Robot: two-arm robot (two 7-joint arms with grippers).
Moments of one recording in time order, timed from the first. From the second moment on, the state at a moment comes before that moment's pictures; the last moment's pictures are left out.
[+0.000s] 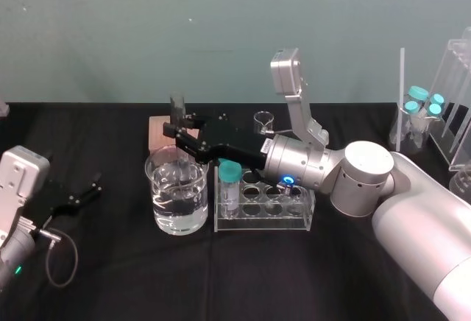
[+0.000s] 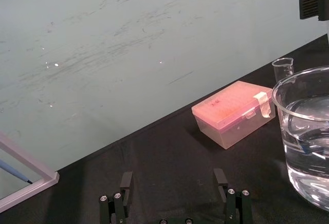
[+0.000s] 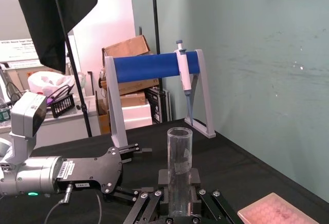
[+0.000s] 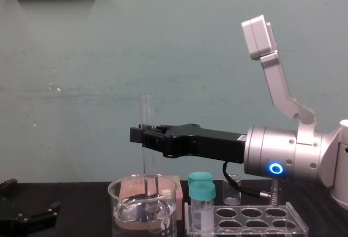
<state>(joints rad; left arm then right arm) -0.20 0.60 0.45 -1.41 -0.25 -0.12 0.03 0.71 0.17 -0.60 -0.91 0.54 -0.12 0.83</state>
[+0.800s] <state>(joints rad) -0.20 0.60 0.45 -1.41 -0.25 -0.12 0.03 0.71 0.17 -0.60 -0.91 0.54 -0.12 0.83</state>
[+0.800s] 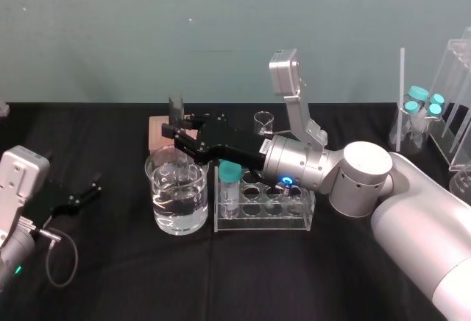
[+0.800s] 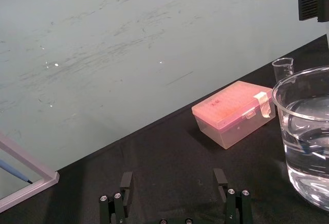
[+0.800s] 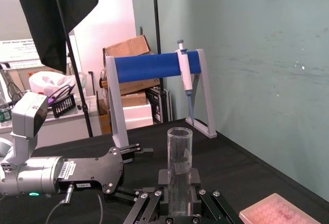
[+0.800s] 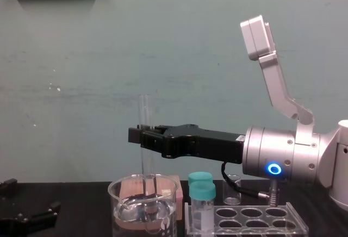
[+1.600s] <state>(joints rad) -0.20 0.60 0.45 -1.41 -0.25 -0.12 0.03 0.72 0.17 -0.60 -0.90 0.54 -0.13 0.83</state>
